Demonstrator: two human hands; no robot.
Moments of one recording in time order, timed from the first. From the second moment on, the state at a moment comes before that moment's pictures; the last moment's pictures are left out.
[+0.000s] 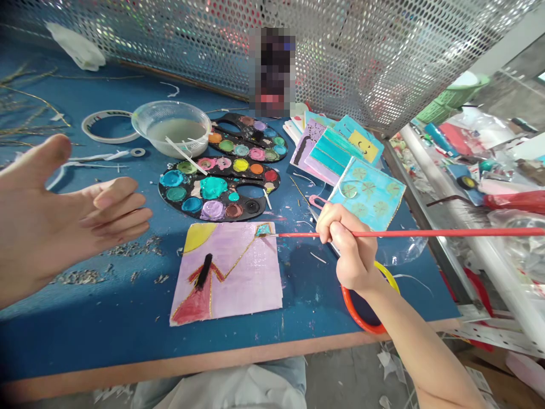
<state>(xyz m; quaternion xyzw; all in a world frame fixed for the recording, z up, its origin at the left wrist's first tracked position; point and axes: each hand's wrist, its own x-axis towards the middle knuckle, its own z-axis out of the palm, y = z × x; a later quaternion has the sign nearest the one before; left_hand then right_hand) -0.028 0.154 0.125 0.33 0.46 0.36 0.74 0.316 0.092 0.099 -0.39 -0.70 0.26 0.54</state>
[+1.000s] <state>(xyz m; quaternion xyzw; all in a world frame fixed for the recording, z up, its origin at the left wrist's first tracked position) -0.027 0.156 0.123 0.34 0.44 0.36 0.75 0.318 0.091 0.098 -0.39 -0.70 0.25 0.54</state>
